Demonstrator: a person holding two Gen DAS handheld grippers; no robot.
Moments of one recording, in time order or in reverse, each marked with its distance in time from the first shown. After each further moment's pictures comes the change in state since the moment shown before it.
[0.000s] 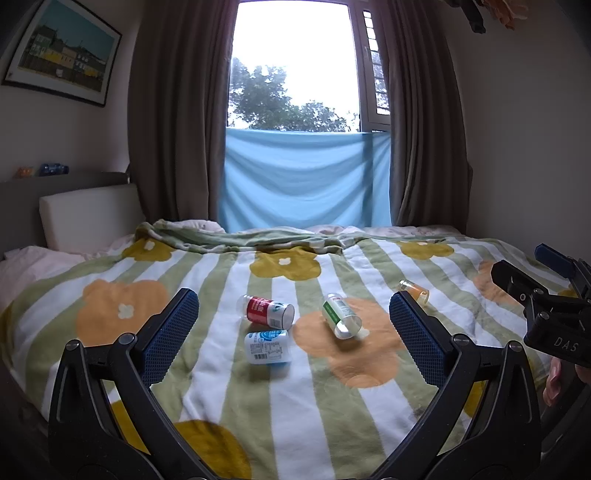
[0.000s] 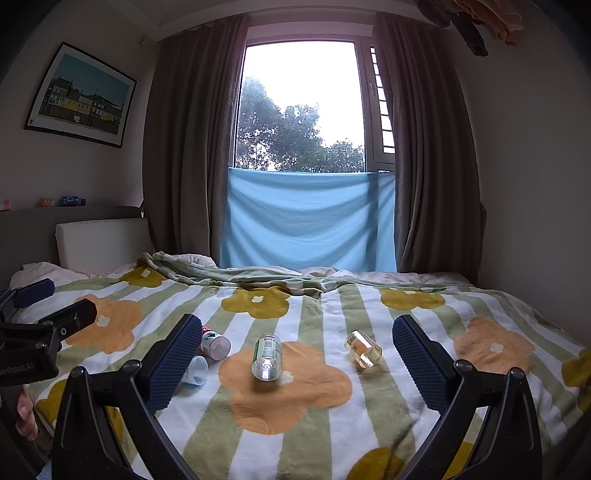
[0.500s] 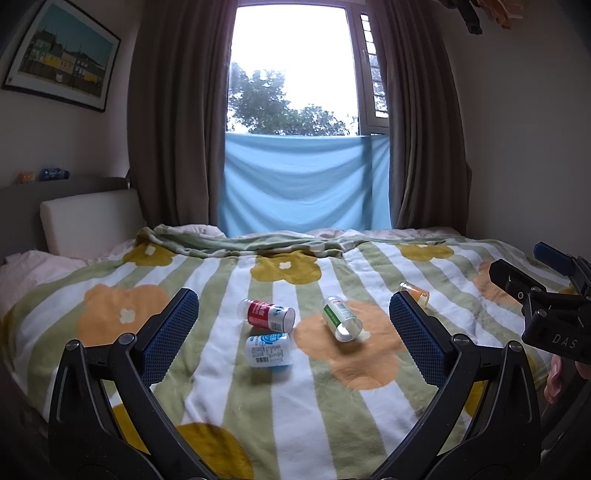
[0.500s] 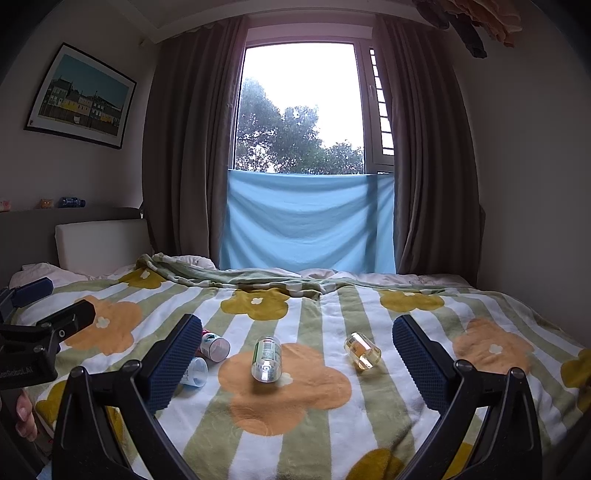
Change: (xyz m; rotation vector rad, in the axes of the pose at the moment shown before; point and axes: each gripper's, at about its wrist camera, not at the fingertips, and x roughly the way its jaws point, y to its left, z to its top) left arm -0.006 -0.002 0.001 0.012 -0.016 -0.001; right arm -0.001 -0.002 0.002 -0.001 -0.001 -0.001
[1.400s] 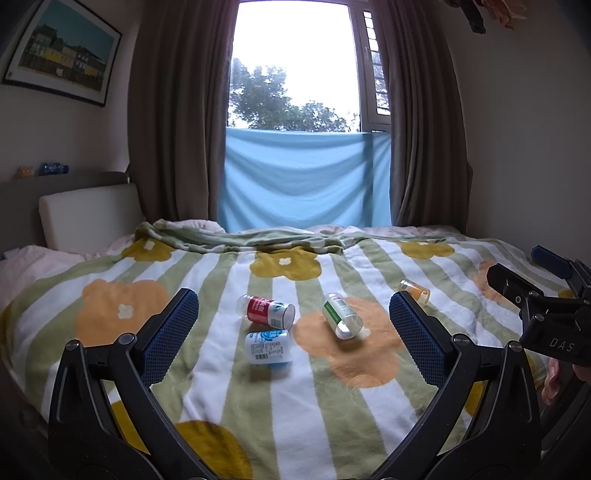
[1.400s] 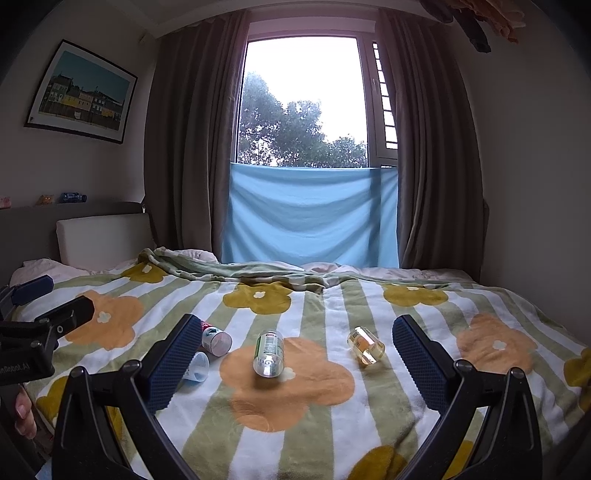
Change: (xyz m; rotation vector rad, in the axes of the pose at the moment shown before) left arm 0.006 0.003 -0.005 -0.010 0.015 -0.004; right arm 0.007 0.006 -0.002 -0.008 0.021 0.010
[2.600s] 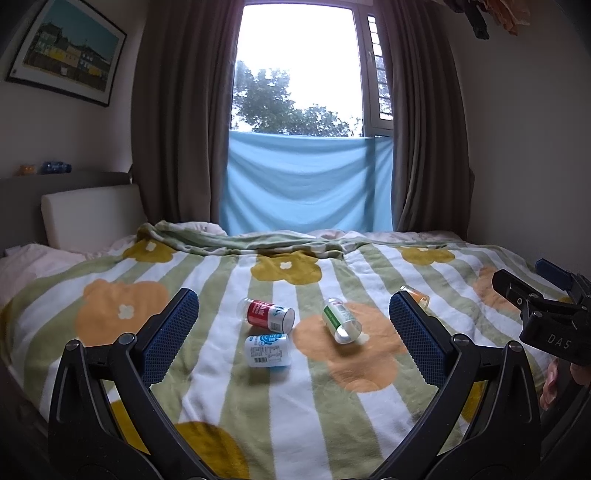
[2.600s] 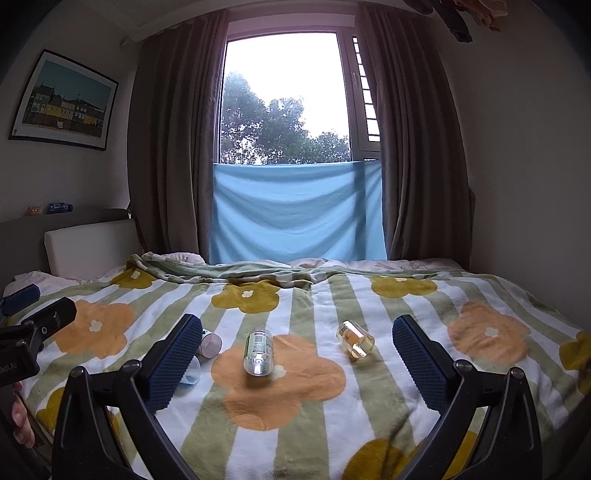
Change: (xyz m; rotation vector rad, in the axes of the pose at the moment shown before) left arm -0.002 0.001 0.001 -0.007 -0.012 0.007; right arm -0.002 -0.015 -0.003 0.061 0.018 -0.047
